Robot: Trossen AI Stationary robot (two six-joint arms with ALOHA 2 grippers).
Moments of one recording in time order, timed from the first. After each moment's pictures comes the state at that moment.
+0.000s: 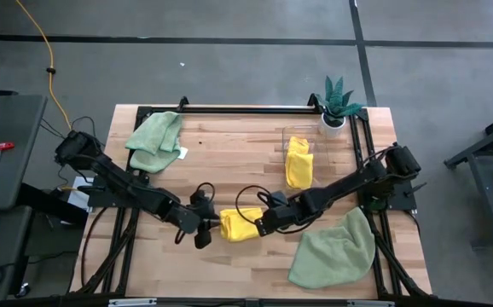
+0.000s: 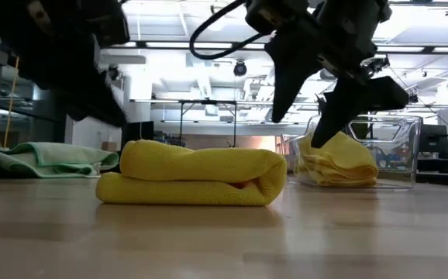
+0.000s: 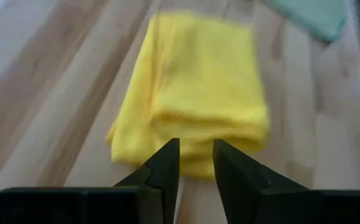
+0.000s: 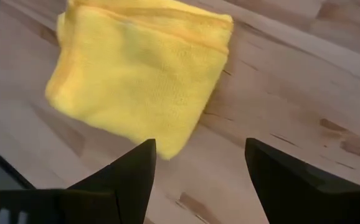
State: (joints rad) left arm -0.38 1.45 0.63 0.01 -0.37 -0.68; right arm 0.35 1.78 1.20 -0.51 0.10 1.48
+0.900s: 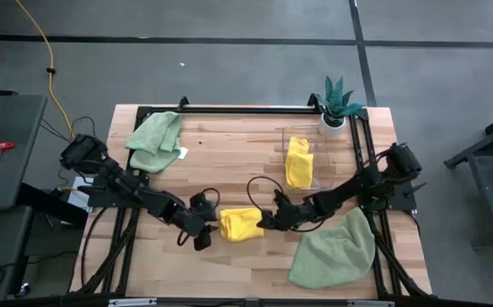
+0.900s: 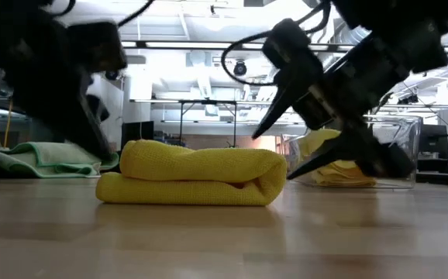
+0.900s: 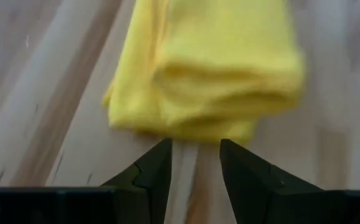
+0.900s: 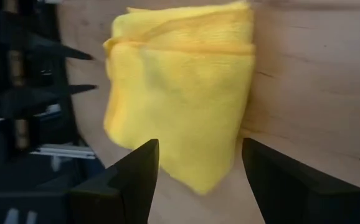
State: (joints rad) left arm -0.38 1.54 0.63 -0.02 -0.31 -0.67; right arm 0.36 1.77 0.77 0.33 0.14 1.73
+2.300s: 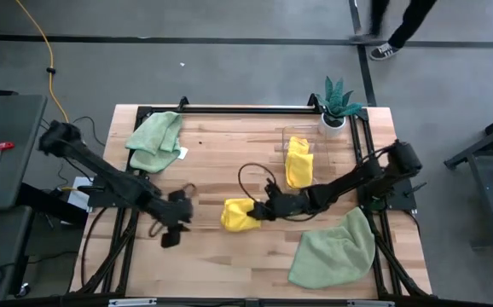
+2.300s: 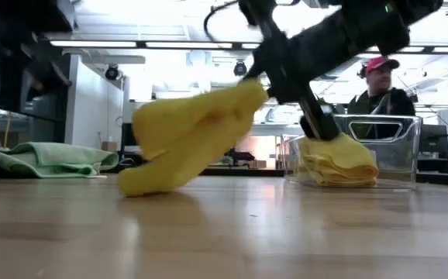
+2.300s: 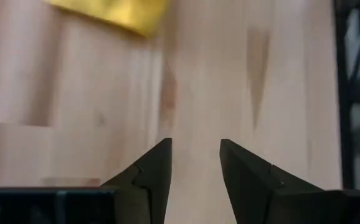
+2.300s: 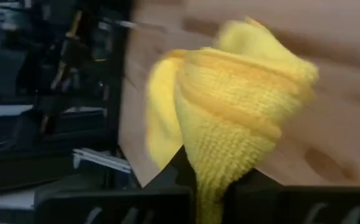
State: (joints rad) left arm -0.42 1.14 0.63 -0.49 -0.07 -0.65; right arm 0.28 1.75 0.87 0.38 0.20 1.49
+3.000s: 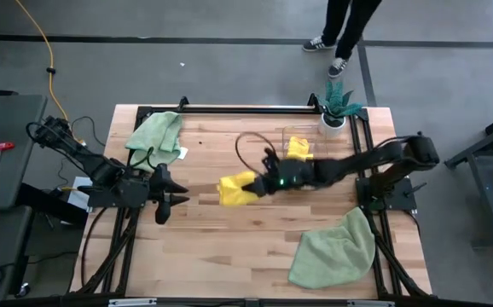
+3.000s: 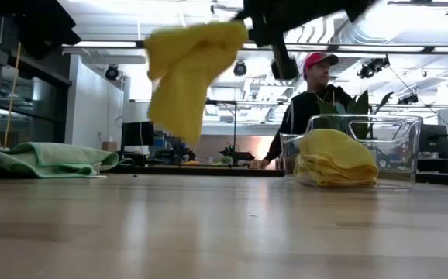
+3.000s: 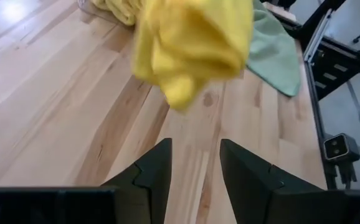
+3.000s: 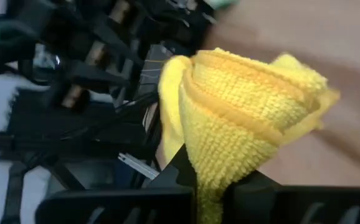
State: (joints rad) left arm -0.47 0.73 0.63 -0.58 -0.54 -0.74; right arm 0.09 1.55 0.99 0.19 0.02 1.18
